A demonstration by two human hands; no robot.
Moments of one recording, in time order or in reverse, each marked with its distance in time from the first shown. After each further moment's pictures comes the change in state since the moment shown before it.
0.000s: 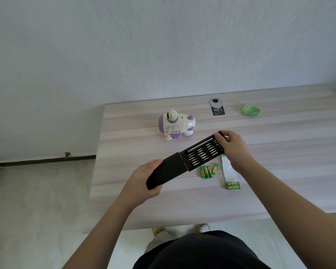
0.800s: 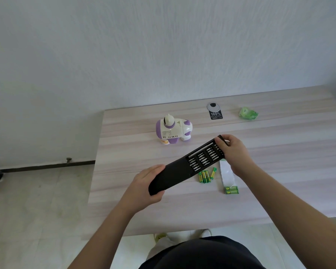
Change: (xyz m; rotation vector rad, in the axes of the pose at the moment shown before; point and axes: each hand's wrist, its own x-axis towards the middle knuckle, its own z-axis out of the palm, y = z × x) left_hand 0.008 0.014 0.005 0.022 -0.034 0.014; right_hand 0.001 -0.001 -0.013 0.034 -0.014 0.015
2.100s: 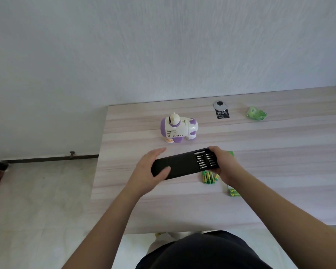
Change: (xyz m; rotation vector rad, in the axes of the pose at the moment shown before) left_hand 0.038 0.011 -0.018 -0.210 0.071 -0.255; right_hand -0.010 0.001 0.042 0.230 -0.101 0.448
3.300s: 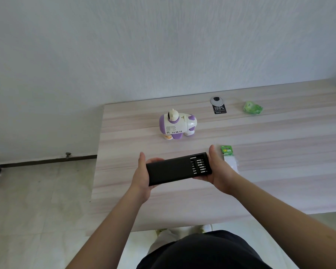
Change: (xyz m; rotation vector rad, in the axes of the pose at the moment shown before) left_hand -0.003 0.003 0.014 -0.946 0.069 -0.861; right_hand -0.022 0.032 0.009 0.118 -0.197 0.087
